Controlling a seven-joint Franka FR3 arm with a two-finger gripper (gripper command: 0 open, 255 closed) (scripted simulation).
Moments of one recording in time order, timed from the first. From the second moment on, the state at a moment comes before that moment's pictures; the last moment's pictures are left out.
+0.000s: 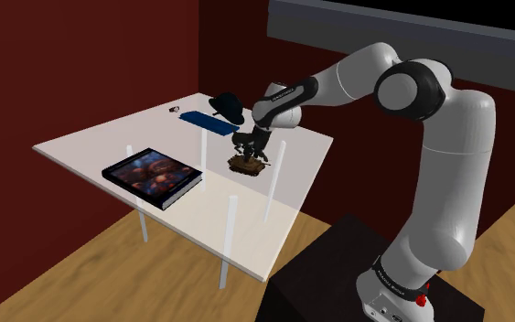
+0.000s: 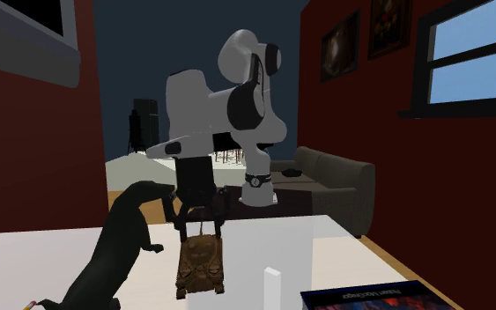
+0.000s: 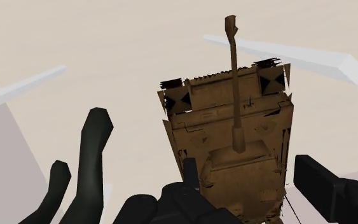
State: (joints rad) arm 0.10 0.38 -0.12 -1.95 0.29 2.44 -0.44
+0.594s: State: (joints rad) arm 0.11 0.31 -0.14 -1.92 0.26 2.34 -0.41
